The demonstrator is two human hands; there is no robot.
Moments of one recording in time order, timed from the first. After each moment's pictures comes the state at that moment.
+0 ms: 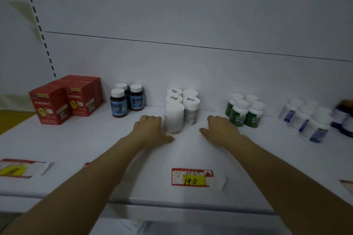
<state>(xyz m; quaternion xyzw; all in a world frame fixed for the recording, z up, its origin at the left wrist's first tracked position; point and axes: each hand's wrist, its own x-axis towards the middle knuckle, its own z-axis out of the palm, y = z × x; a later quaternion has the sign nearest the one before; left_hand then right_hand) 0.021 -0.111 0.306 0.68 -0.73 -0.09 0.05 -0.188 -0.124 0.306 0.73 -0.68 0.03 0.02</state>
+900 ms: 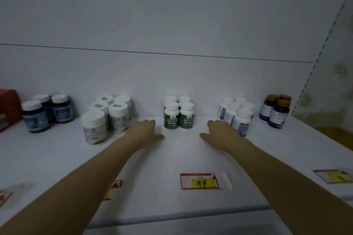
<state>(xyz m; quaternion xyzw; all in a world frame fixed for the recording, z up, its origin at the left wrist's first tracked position) -0.164 -0.130 0.312 0.62 -0.78 -0.08 0.05 -0.391 -0.098 0.314 0.68 -0.73 0.02 0.01</state>
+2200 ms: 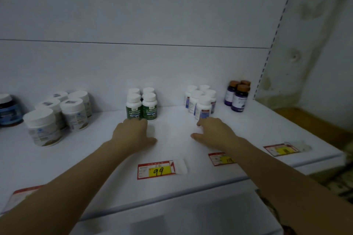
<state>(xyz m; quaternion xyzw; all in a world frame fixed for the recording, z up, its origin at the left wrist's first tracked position) -0.241 -0.092 0.309 0.59 -0.81 0.01 0.05 -0.463 -0.041 0.311 0.67 -0.74 0.07 -0.04</state>
